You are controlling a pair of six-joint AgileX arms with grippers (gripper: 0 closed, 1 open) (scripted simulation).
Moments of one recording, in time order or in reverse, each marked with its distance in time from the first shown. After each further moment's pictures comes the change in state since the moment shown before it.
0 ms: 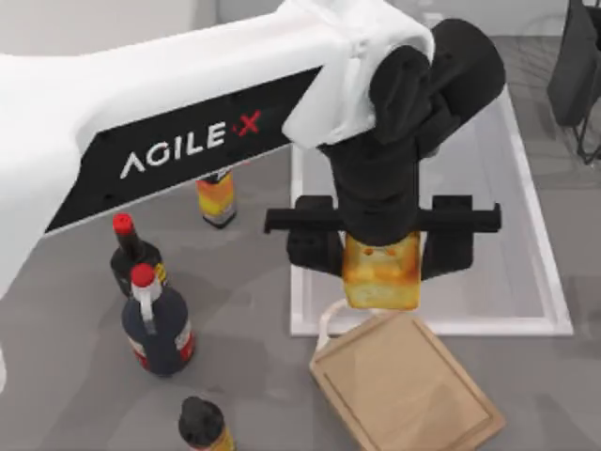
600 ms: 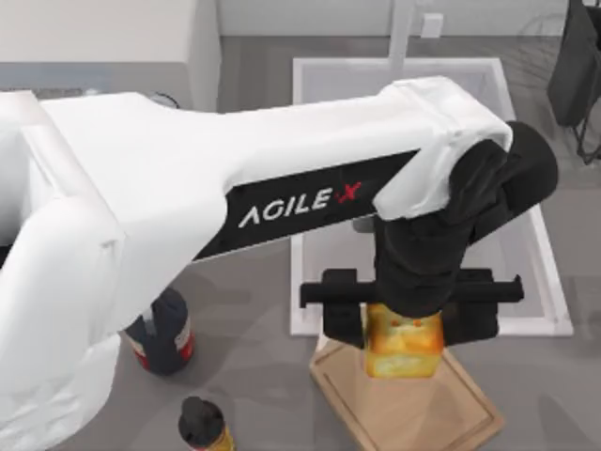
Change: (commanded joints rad) left arm -0.103 0.146 0.023 -0.045 -0.029 -0.215; right arm 0.000 0.000 0.000 0.000 0.000 0.000
